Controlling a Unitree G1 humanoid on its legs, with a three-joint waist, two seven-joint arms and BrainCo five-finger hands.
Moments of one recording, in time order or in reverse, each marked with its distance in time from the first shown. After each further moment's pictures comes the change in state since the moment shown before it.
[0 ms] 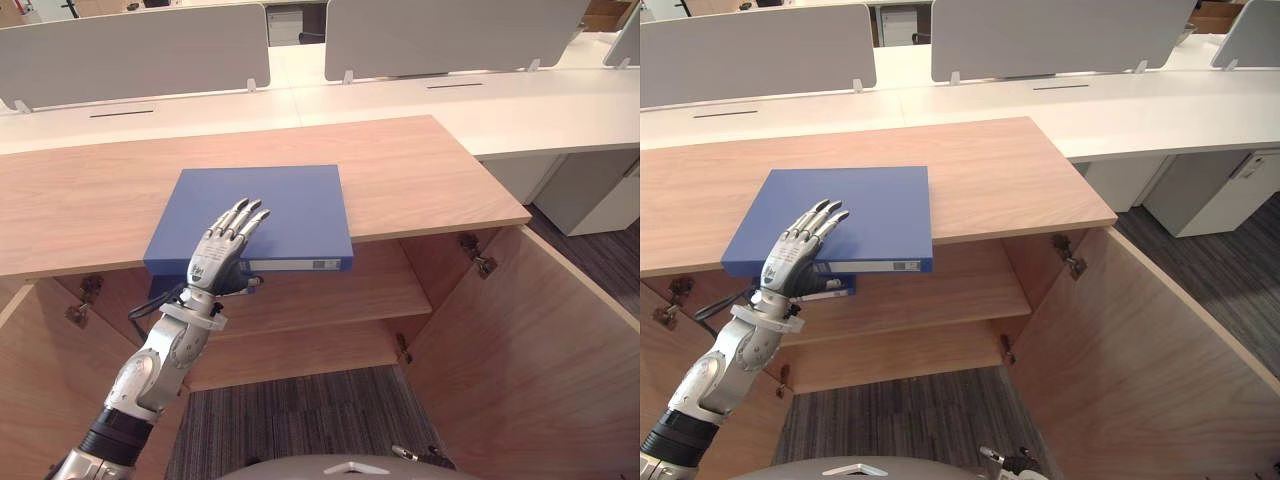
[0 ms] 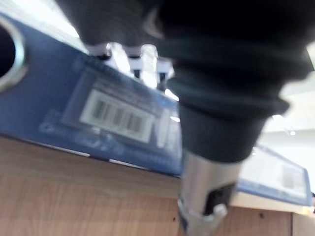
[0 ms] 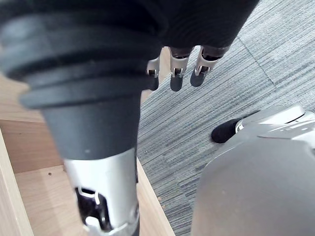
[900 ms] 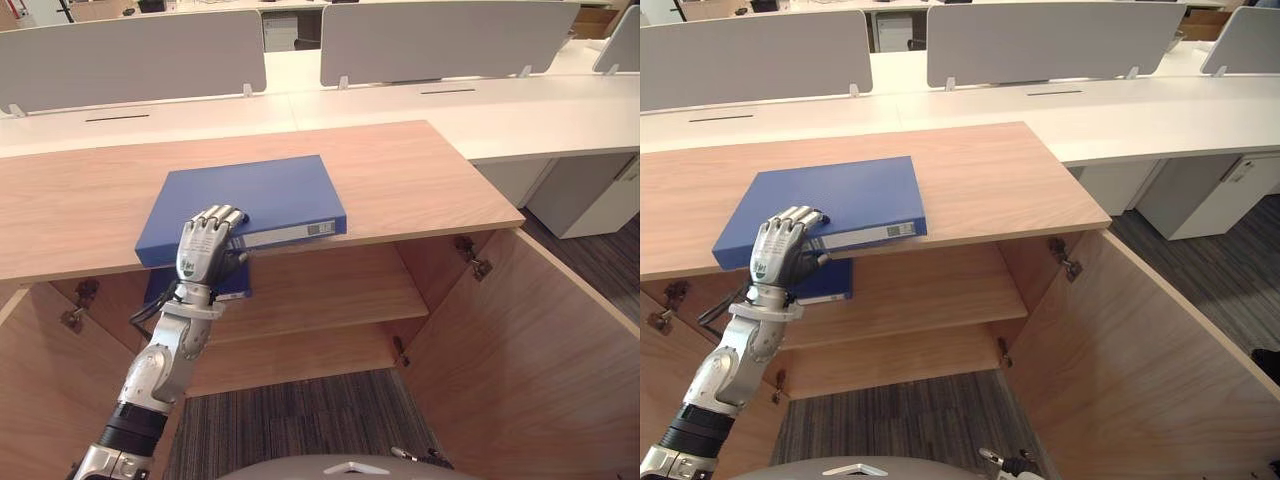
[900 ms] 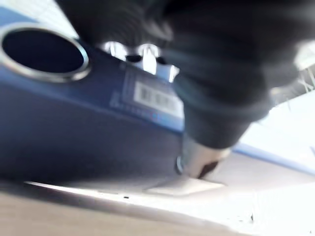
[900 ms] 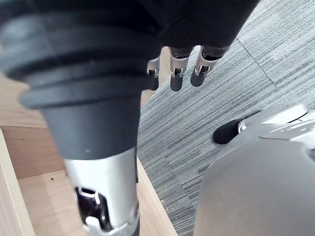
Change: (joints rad) left arm -0.029 -0.124 0.081 0.052 0.116 0.067 0.153; right arm 0.002 0.007 0.001 0.000 0.018 0.001 -0.016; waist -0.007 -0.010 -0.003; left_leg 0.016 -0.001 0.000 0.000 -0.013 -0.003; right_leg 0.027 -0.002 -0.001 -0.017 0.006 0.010
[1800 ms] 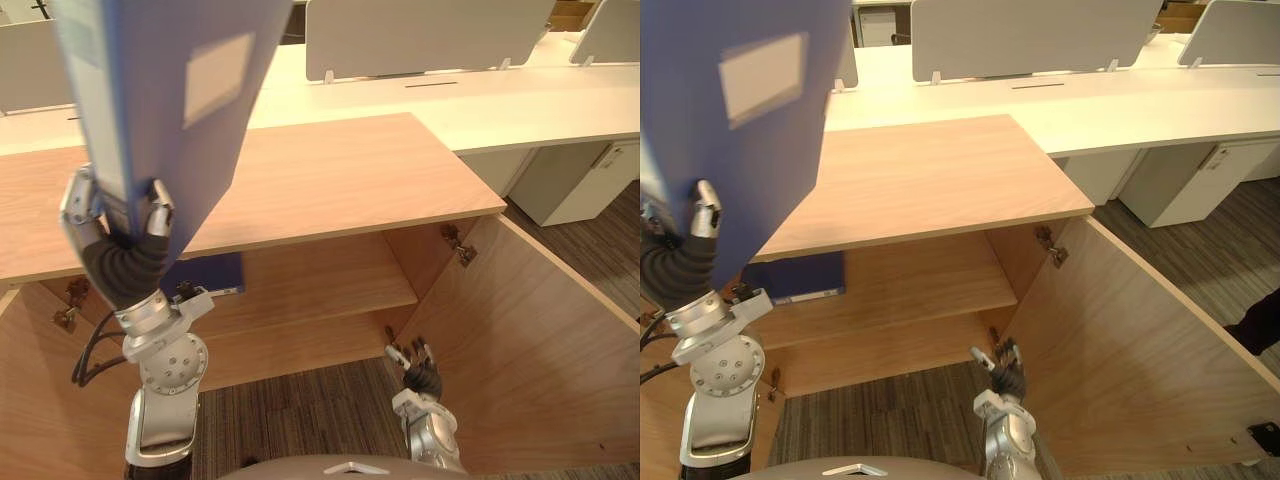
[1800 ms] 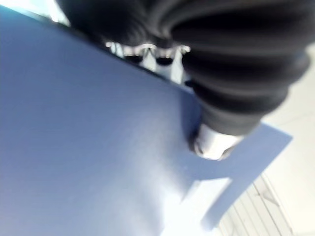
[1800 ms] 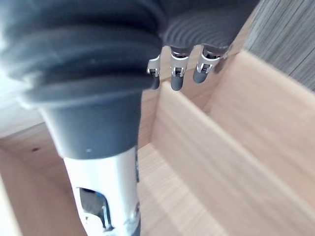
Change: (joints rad) left arm 0.185 -0.319 0.119 -0.582 -0.454 -0.079 0.182; right arm 0.149 0.126 0.195 -0.835 0.374 -0.204 0.004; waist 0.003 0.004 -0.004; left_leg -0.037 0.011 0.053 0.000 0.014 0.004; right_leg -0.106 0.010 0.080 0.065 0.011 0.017
